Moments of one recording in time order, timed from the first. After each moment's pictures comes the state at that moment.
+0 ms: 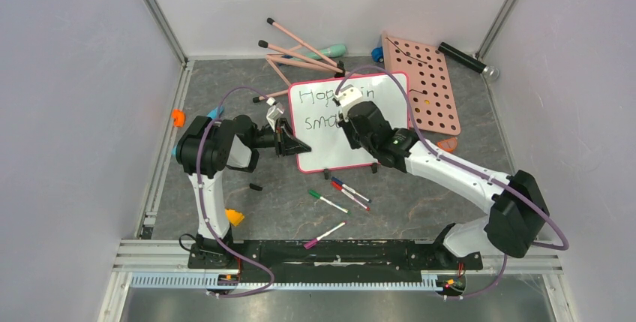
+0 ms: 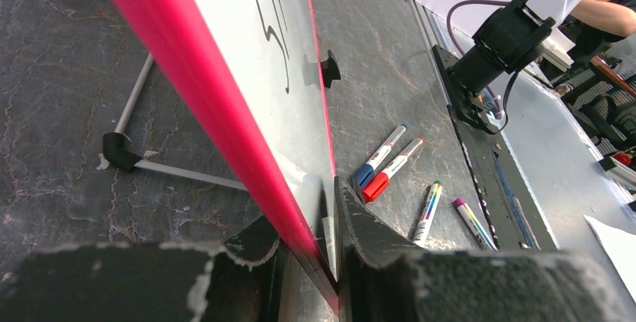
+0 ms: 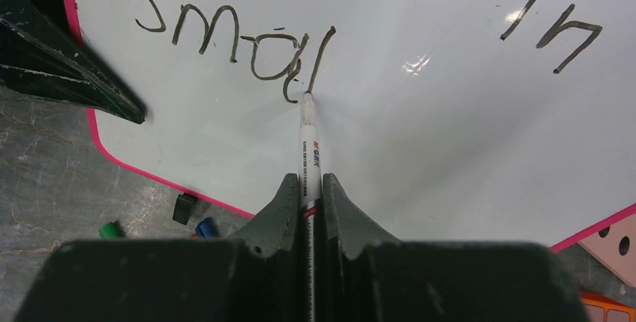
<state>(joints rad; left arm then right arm) -0.19 2.09 0.69 1.47 1.35 -0.55 0.79 1.41 1.07 -0.27 0.32 0.04</state>
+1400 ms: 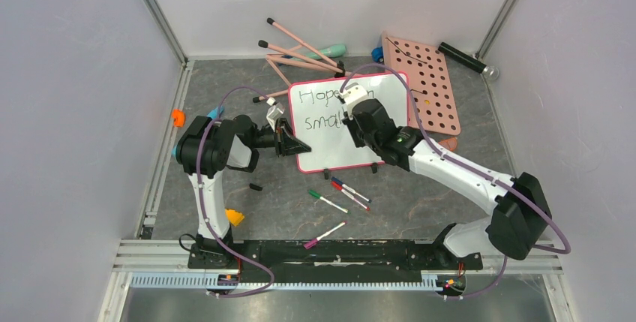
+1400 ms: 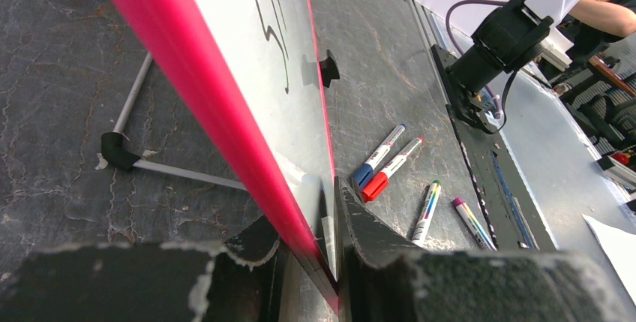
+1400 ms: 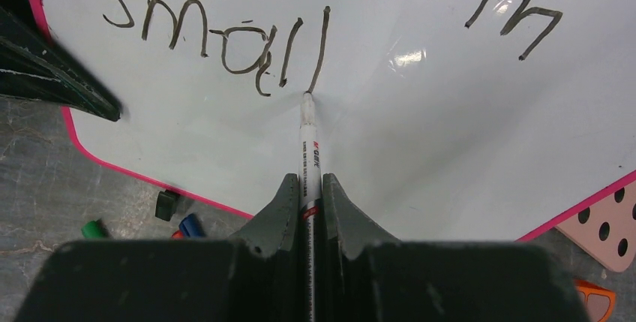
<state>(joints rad) -0.19 2.09 0.69 1.47 1.35 -0.56 0.76 1.40 1.07 -0.29 0.32 0.03</state>
